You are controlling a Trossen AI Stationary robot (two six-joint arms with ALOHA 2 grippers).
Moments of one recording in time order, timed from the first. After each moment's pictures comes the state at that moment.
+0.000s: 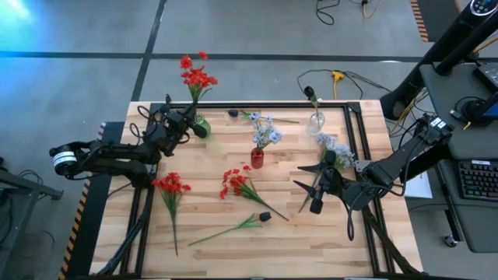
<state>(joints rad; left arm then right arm) 0.48 1.11 0.19 1.14 -0.55 0.20 0.62 1.13 0.92 -0.25 0.94 0.22</state>
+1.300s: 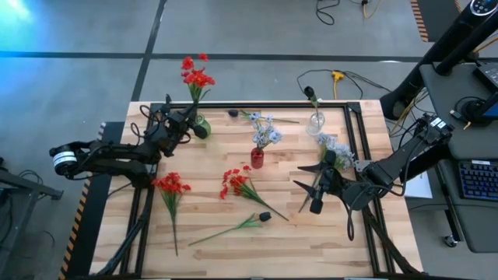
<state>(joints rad) 0.48 1.11 0.19 1.10 -0.55 0.20 0.62 1.13 0.92 -0.25 0.94 0.22</state>
